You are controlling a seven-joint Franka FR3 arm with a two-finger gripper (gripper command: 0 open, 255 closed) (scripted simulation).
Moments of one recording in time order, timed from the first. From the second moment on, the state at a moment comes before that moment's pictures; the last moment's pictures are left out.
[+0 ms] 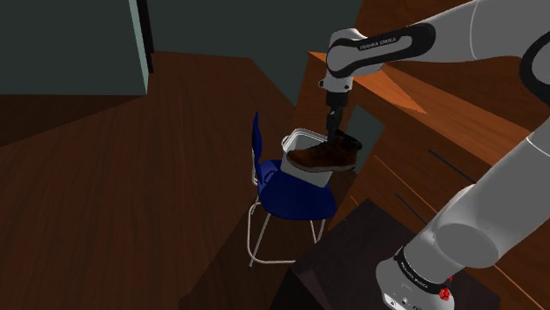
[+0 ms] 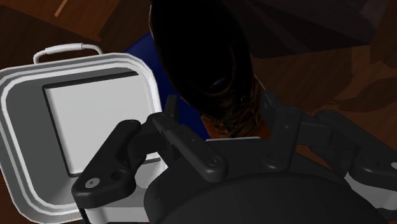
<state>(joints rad) -0.03 -0.04 -0.16 -2.11 -0.05 1.77 -0.53</state>
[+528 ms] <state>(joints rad) -0.10 0.18 -0.22 -1.77 -0.04 1.66 -0.67</state>
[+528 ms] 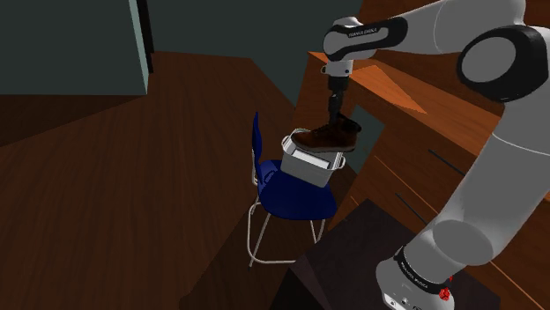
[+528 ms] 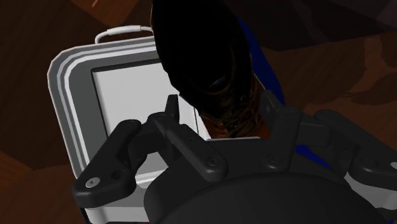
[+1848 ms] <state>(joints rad) -0.25 0.62 -0.25 -1.18 0.02 1.51 -0.83</state>
